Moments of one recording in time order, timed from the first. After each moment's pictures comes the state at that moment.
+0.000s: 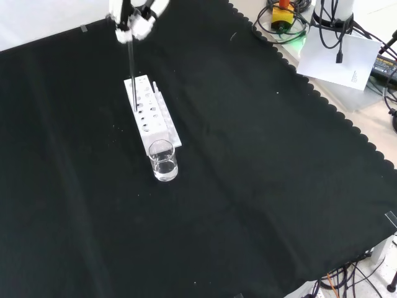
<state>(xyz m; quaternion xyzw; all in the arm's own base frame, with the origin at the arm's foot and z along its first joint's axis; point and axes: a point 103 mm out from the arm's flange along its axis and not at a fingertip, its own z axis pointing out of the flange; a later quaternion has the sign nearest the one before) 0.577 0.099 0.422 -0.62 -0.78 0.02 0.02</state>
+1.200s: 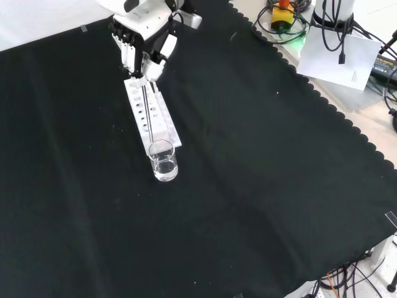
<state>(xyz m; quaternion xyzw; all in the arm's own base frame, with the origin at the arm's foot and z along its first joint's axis) 0.591 0.126 0.358 -0.58 -0.81 0.05 0.05</state>
